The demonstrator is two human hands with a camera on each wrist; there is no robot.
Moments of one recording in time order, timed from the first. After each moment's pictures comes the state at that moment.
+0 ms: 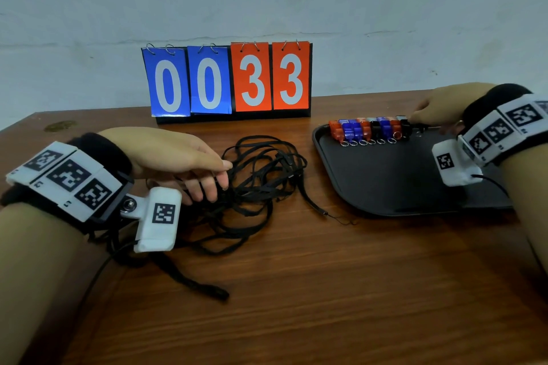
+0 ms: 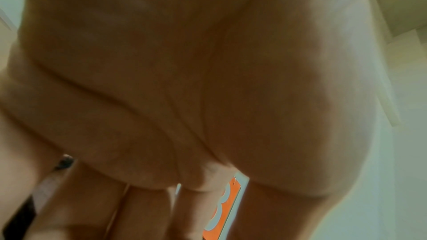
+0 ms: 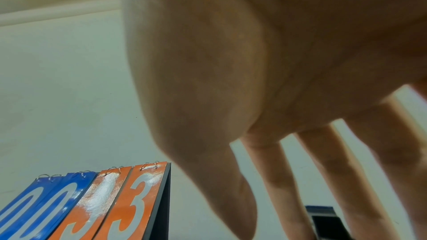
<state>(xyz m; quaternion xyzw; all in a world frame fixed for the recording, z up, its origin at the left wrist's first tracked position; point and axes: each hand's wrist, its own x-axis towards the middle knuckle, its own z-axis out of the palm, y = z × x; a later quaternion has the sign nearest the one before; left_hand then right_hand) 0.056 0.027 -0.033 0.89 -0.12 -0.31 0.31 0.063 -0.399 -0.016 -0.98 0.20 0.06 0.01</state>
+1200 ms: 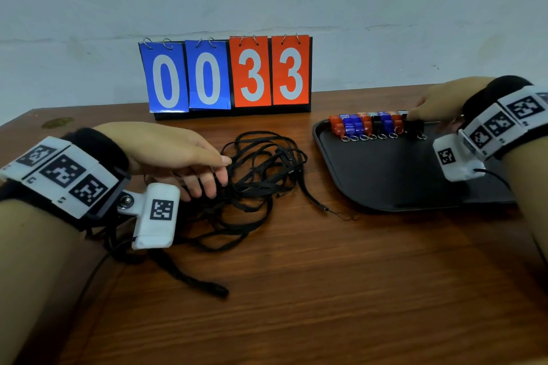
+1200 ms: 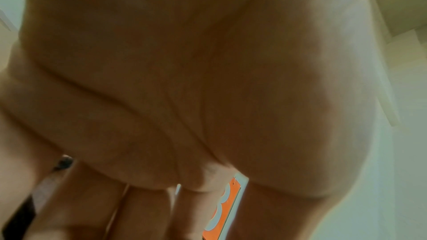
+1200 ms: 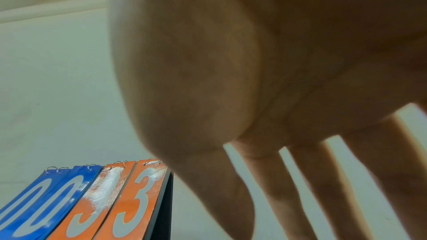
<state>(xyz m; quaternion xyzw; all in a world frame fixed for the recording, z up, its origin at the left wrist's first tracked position) 0.057 0.026 -0.035 0.90 -0.11 -0.30 0.30 0.069 -0.392 -0.017 -0.97 0.21 0.09 -0.02</state>
